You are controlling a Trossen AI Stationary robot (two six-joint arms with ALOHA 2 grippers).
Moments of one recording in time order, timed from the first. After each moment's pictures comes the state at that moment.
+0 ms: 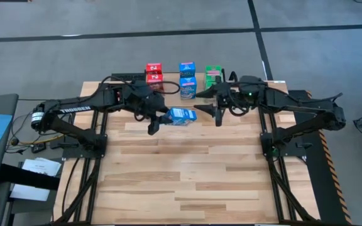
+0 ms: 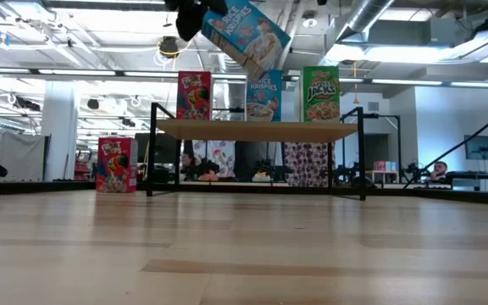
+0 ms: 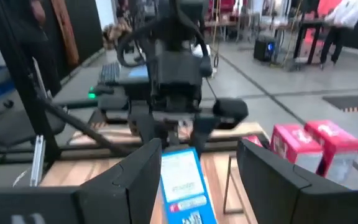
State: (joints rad) left arm 0.20 1.31 1.27 -0.45 0.15 -0.02; right arm -0.17 1.20 1.17 -0.02 -0.10 0.02
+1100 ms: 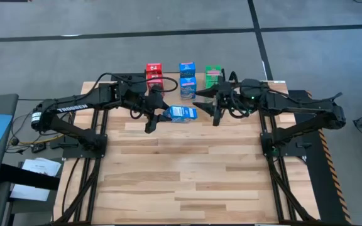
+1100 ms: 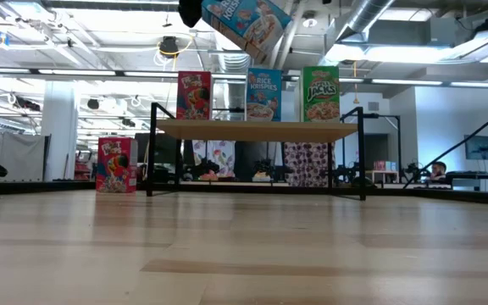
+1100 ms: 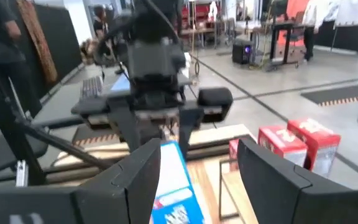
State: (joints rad) left arm 0.20 1.31 1.34 -0.51 0.19 0.08; right arm -0.11 1.20 1.17 -0.01 0.05 0.08
